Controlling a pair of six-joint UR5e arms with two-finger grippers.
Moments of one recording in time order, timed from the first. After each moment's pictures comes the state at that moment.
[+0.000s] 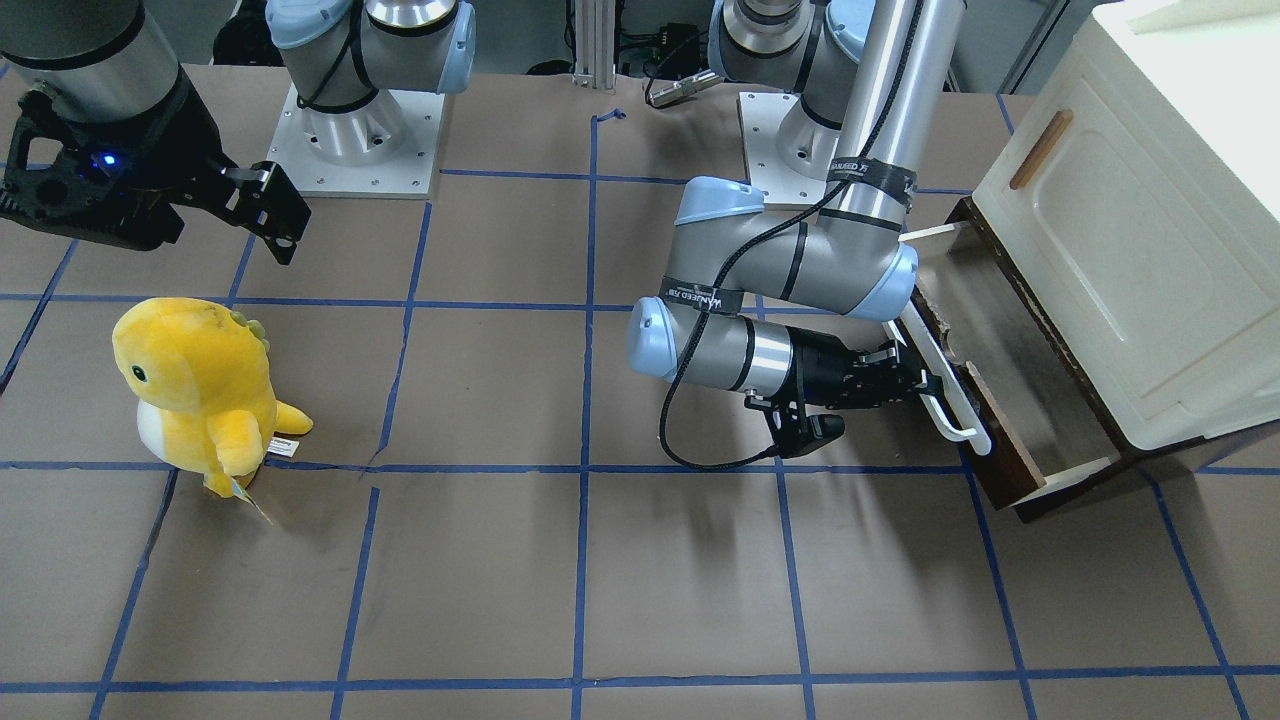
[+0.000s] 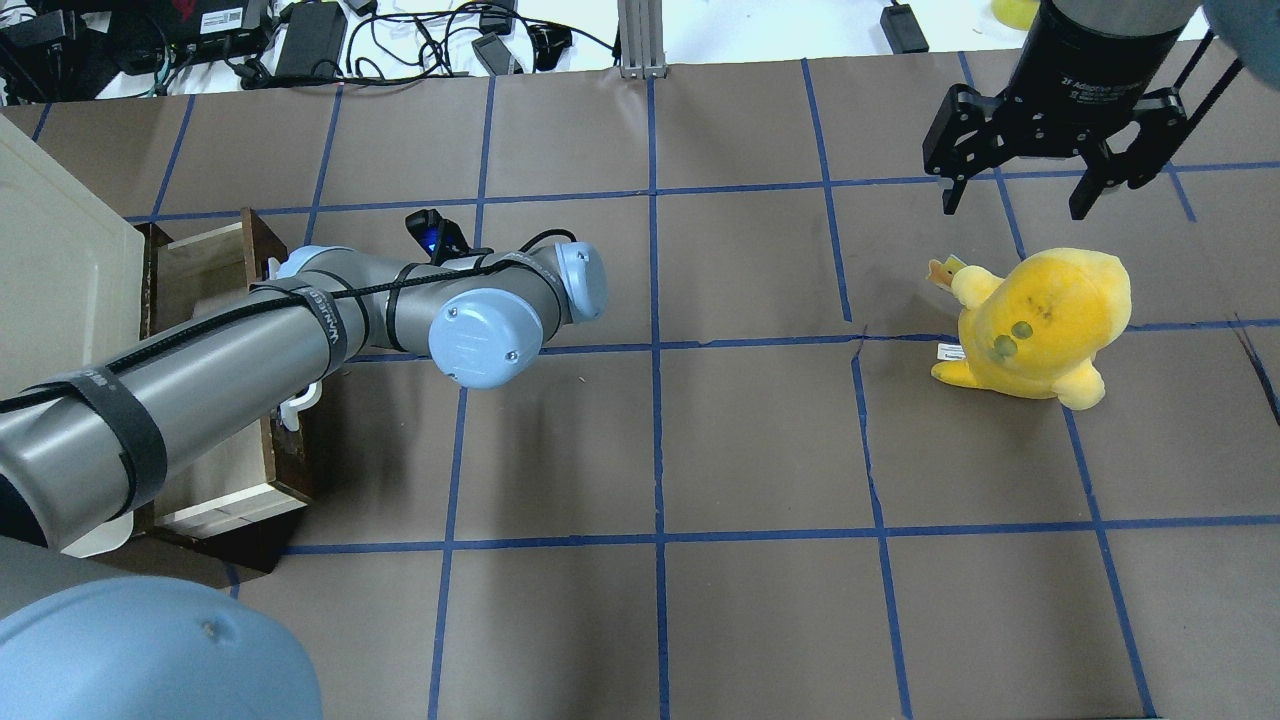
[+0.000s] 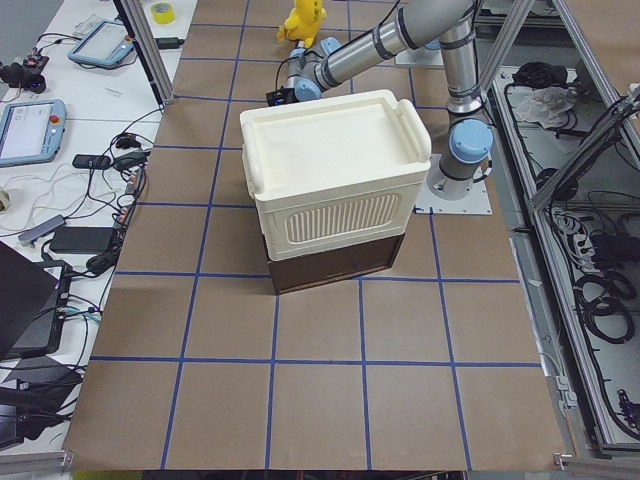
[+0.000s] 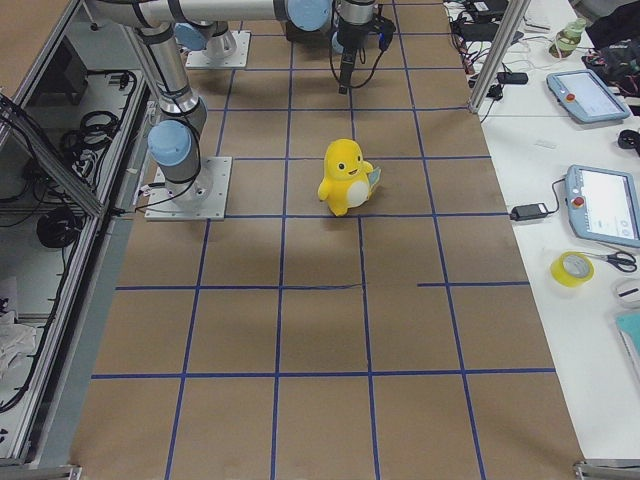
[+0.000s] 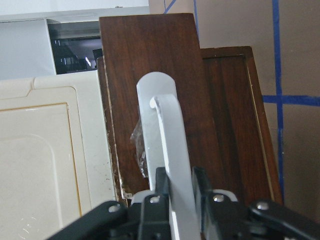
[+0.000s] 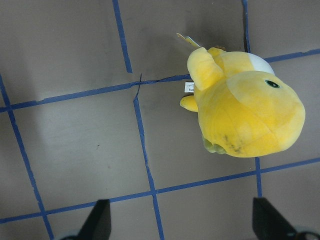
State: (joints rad) left arm -1.84 -2.05 -1.82 -1.56 2.84 -0.66; right arm 1.51 -1.53 1.48 -1.44 -1.63 0.11
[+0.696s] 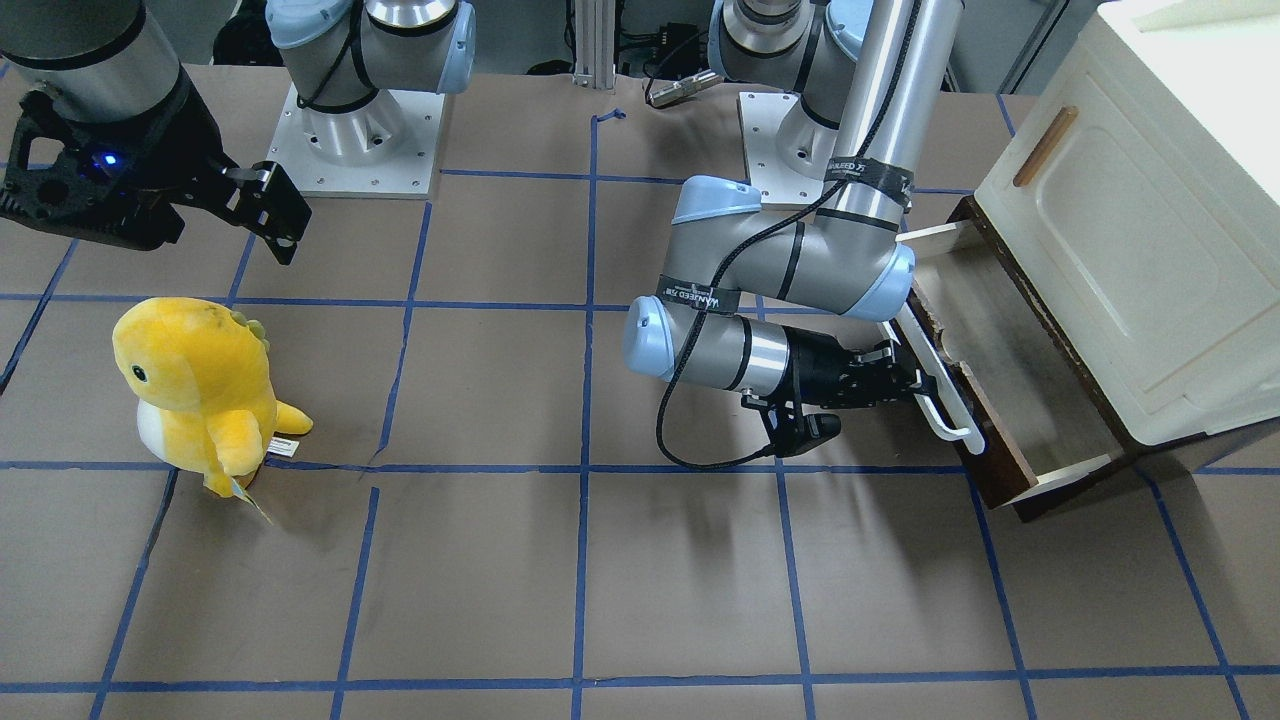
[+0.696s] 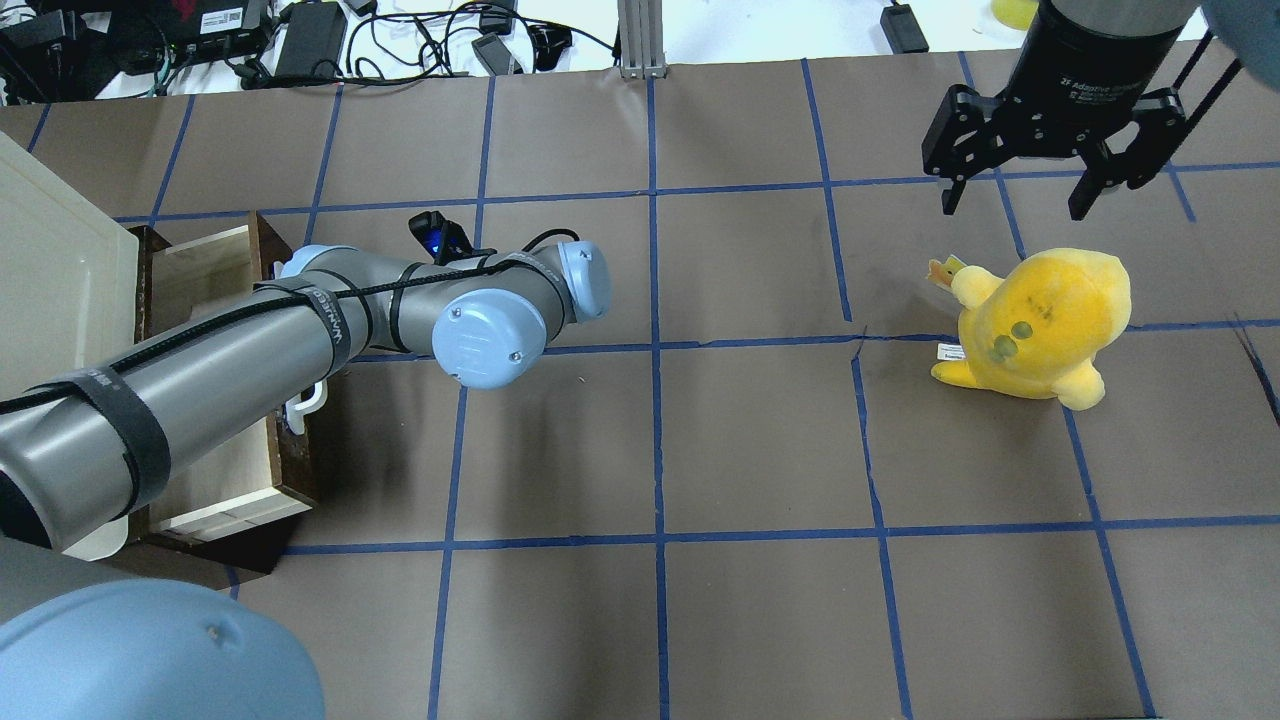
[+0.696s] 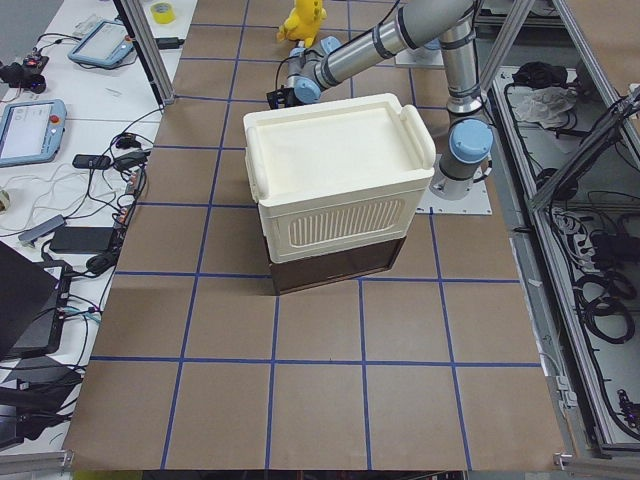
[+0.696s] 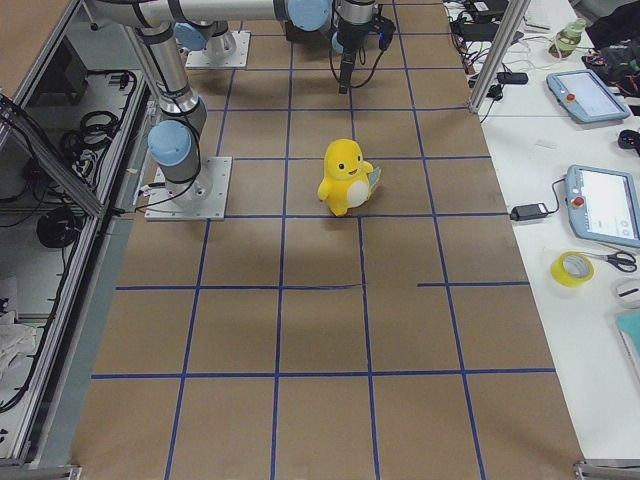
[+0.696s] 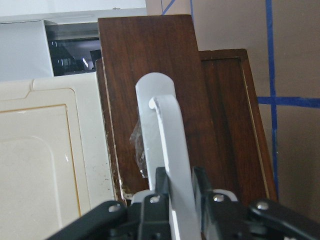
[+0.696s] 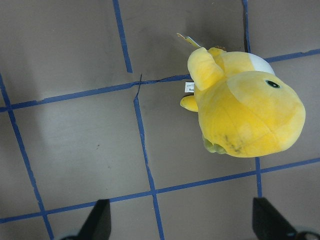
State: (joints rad) left arm -1.84 -2.05 -1.81 -1.56 2.81 -0.66; right arm 1.51 -1.53 1.48 -1.44 -1.63 0.11
